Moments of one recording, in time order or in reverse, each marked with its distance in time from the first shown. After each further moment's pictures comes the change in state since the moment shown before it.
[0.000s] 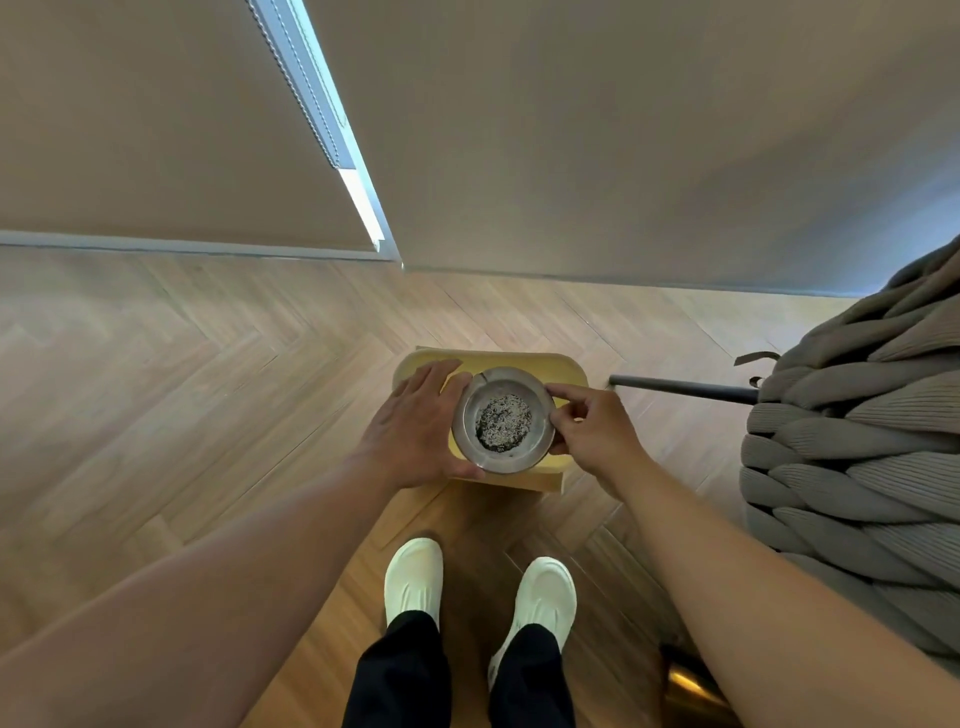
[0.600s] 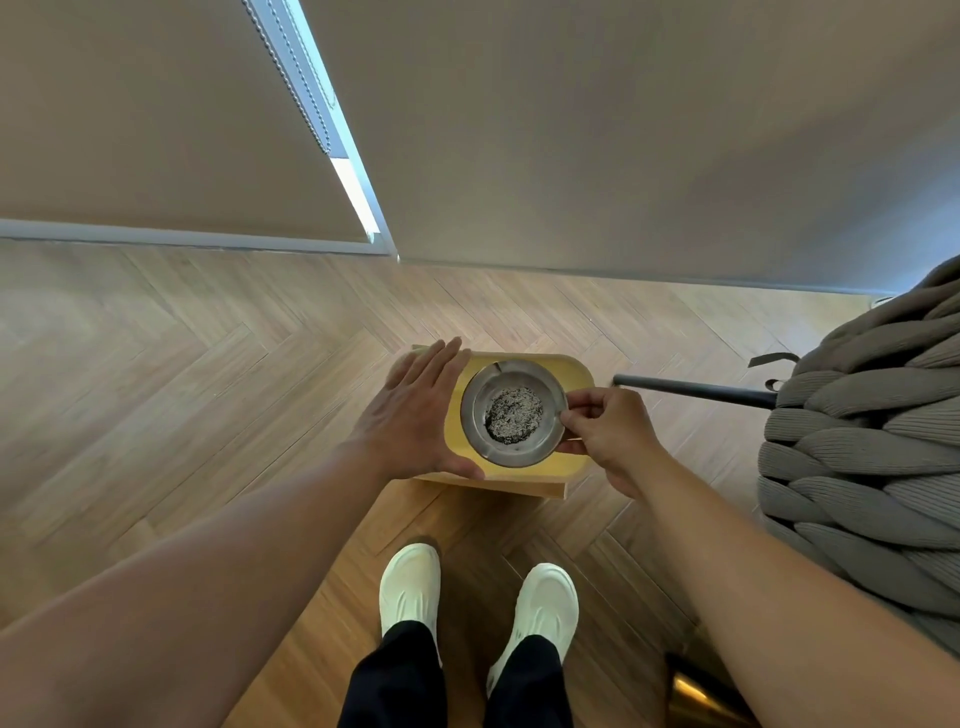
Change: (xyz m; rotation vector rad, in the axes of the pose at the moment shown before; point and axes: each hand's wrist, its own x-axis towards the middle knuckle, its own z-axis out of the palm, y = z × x) left_hand 0.025 -0.025 0.017 0.049 -0.047 0.062; right_hand 0.026 0.014 -0.003 0.207 0.008 0.148
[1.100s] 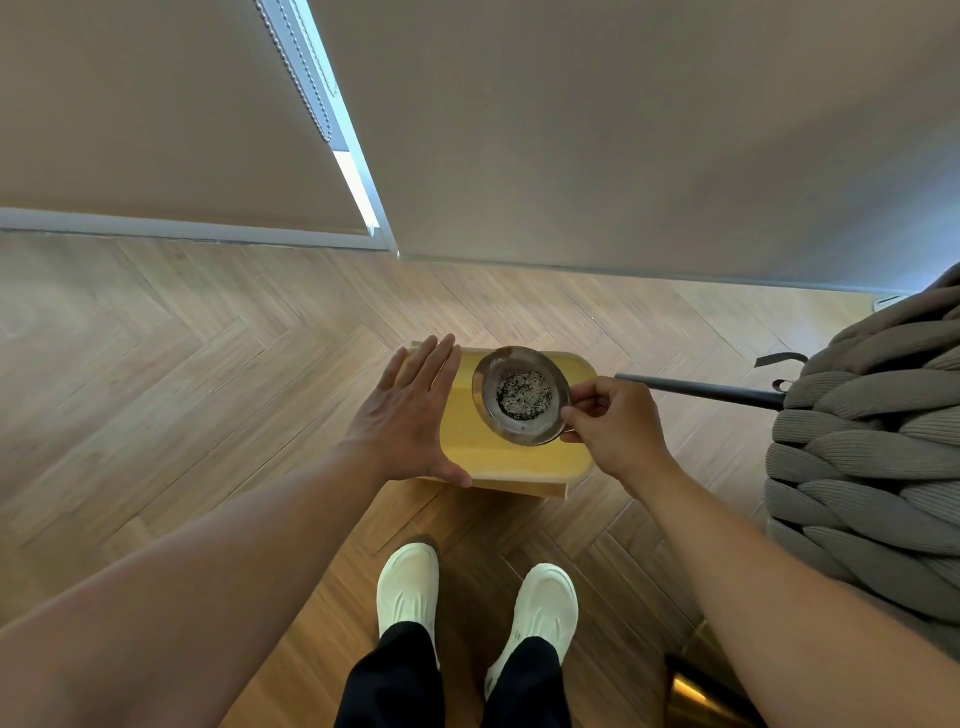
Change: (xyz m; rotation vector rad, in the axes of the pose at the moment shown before) left_hand 0.002 -0.016 0.014 0.188 -0.050 -0.003; right_hand 0.000 0.000 0.000 -0.189 0.090 -0.235
